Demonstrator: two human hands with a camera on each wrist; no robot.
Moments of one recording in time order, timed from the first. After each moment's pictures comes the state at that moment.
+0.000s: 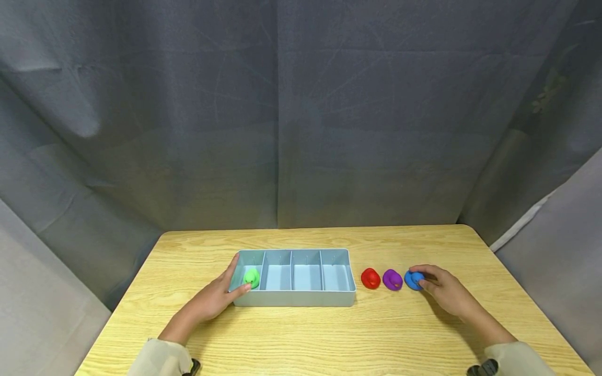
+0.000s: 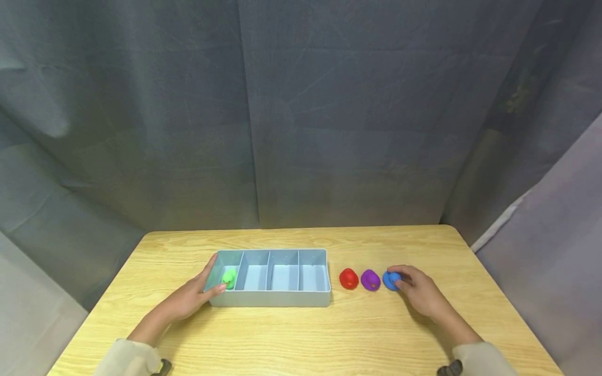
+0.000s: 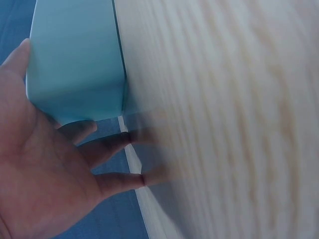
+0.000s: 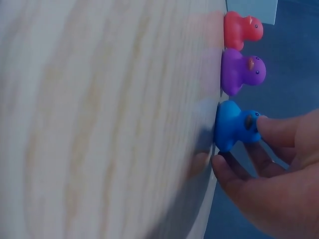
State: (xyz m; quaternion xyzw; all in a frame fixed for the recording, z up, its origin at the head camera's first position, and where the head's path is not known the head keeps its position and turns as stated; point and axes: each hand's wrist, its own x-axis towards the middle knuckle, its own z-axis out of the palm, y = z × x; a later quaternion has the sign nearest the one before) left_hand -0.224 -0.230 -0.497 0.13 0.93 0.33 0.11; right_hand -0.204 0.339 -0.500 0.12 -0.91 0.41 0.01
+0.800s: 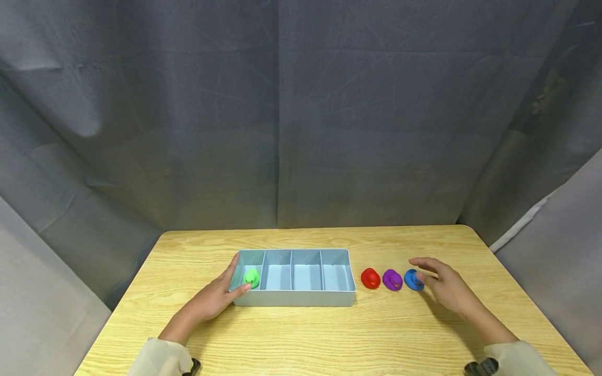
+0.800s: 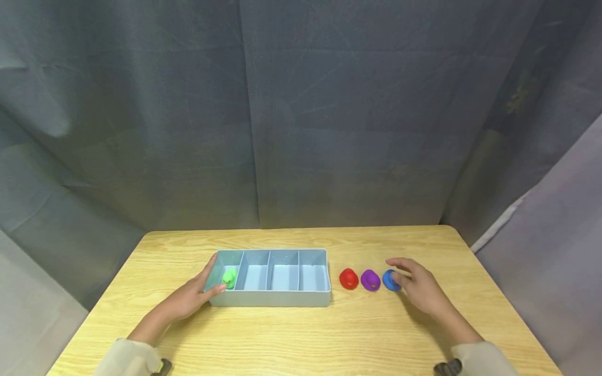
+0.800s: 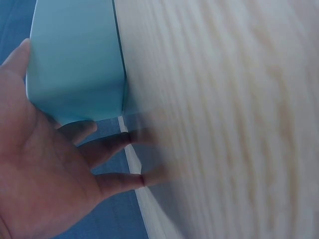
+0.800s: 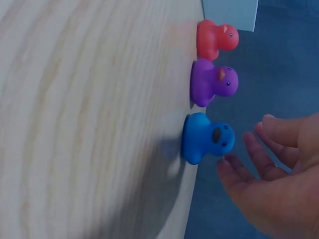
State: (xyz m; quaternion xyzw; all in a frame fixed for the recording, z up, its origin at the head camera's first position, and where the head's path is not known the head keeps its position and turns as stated) left_hand -0.223 -0.229 -0.496 0.12 0.93 0.32 0.11; right_hand -0.200 0.329 -0.478 0.10 -0.92 0.39 0.03
